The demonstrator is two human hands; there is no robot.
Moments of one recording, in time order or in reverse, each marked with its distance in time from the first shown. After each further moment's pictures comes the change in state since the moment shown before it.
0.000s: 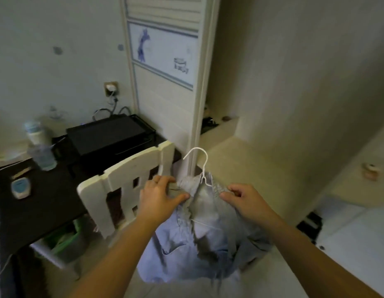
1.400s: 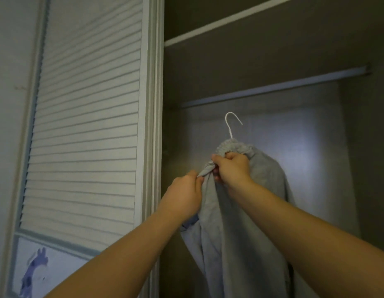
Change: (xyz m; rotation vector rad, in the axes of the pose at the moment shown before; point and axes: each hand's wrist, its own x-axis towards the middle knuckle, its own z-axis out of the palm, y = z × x) left_hand 0.556 0.341 -0.145 -0.155 0.210 0.773; right_hand 0.448 -0.315 -0.321 0.396 1.024 -0.422
